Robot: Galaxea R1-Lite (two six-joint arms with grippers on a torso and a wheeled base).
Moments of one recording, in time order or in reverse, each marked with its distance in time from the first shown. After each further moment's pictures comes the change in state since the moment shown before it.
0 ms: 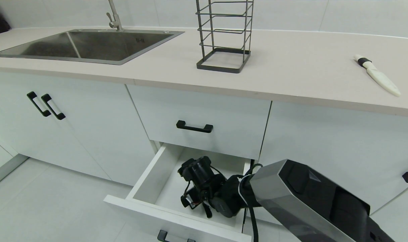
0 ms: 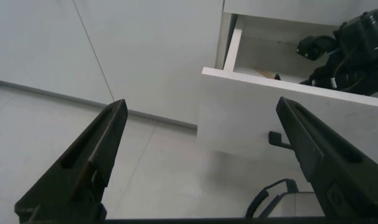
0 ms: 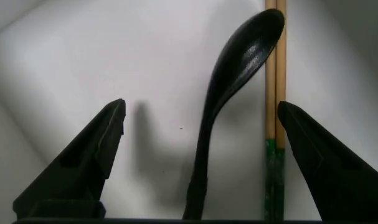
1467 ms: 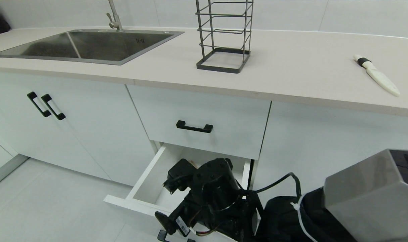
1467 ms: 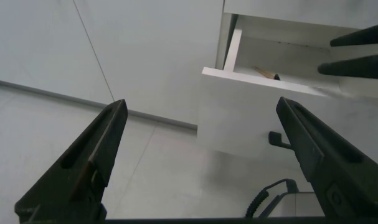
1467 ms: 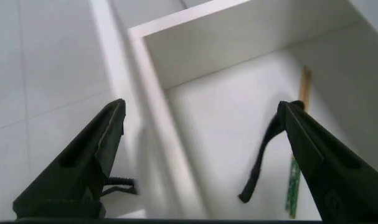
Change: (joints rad) left arm 0.000 0.000 0.000 -0.001 0.000 0.000; right arm 0.162 -0.475 0.680 -0.516 0.140 -0.092
